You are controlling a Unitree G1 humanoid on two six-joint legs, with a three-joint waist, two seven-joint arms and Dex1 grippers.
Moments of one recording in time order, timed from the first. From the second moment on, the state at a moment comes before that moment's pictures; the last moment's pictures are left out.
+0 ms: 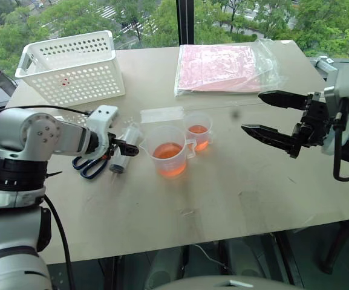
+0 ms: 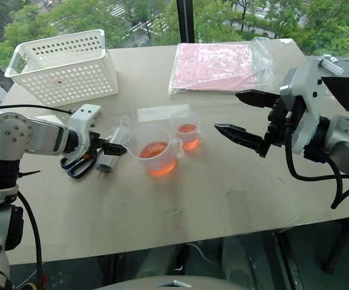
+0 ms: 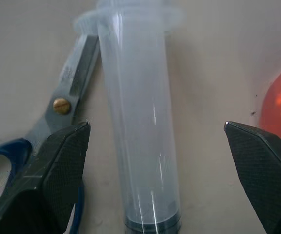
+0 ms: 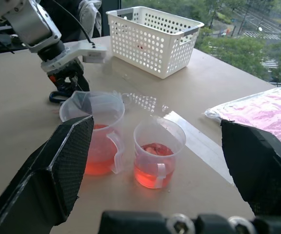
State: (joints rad) left arm -0.79 0.94 -0.08 0.06 -0.98 1.61 -0.09; right arm -0.50 -0.91 -0.24 -0.63 1.13 0.90 0.52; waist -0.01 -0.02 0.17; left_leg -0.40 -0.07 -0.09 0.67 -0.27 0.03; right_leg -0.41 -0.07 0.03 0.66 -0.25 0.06
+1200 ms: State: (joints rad) left arm -1.09 0.77 -0.36 0.46 -0.53 1.51 -0.34; right arm -0.53 -0.94 -0.17 -0.69 1.12 0.91 0.59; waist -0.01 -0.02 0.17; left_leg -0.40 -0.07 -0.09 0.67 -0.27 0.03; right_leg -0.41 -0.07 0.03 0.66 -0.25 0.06
